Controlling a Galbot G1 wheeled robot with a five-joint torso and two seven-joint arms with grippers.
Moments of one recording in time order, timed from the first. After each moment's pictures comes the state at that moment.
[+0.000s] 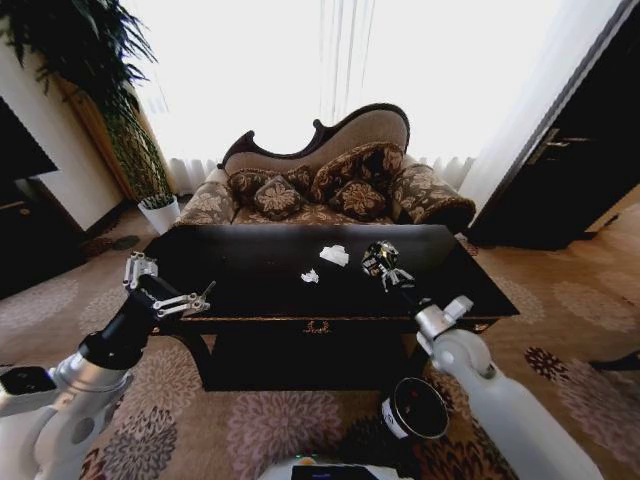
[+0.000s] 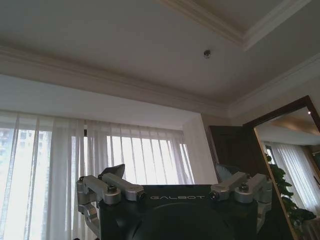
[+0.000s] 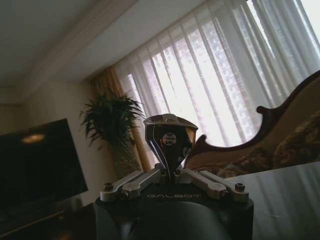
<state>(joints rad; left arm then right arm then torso) 1.58 -1.17 -1.07 -2.49 -0.82 -0.05 0.59 -1.26 0.93 0.43 2.02 0.97 0.07 -0.25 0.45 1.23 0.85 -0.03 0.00</state>
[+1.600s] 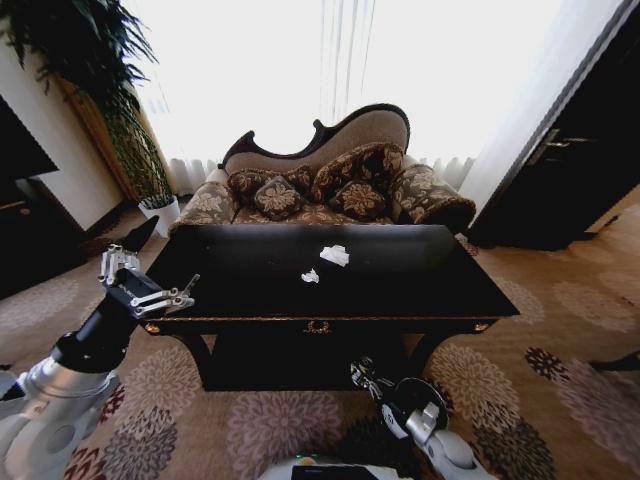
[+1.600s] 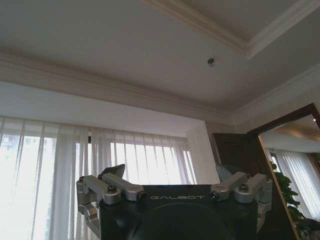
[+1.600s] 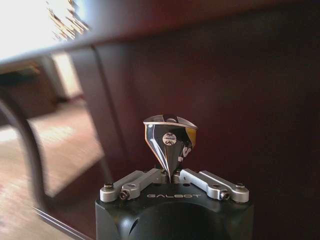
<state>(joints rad) 1.58 -1.16 -1.12 -2.50 -0.89 -0.05 0.58 -1.37 1.14 0.40 1.24 0.43 0.36 -0.56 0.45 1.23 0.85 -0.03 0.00</state>
